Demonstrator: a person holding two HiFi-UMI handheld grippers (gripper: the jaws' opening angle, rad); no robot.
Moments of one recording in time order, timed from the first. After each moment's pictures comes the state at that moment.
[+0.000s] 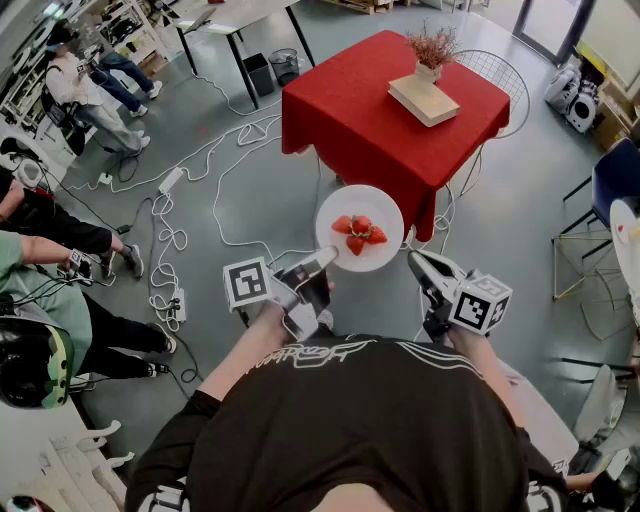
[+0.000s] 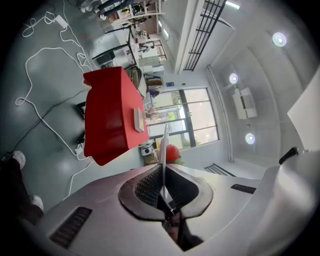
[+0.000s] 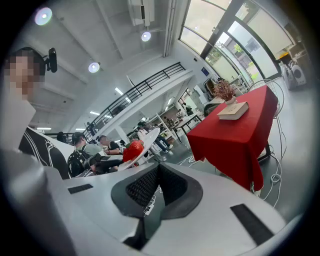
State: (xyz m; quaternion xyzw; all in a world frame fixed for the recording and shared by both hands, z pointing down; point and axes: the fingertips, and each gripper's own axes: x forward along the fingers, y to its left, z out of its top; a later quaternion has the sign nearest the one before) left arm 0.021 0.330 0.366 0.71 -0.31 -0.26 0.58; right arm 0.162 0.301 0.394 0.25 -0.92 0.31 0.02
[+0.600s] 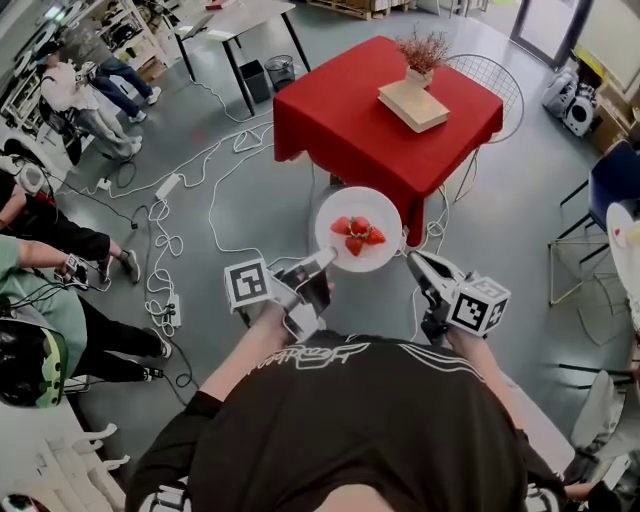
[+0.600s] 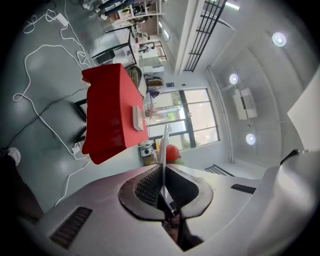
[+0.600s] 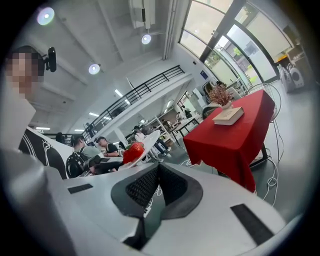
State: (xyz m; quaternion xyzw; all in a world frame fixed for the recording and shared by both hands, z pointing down) left arm 0.052 0.312 0.371 0.71 -0.31 -0.26 0.58; right arm 0.195 0.283 0.395 0.26 -0.92 0.30 0.00
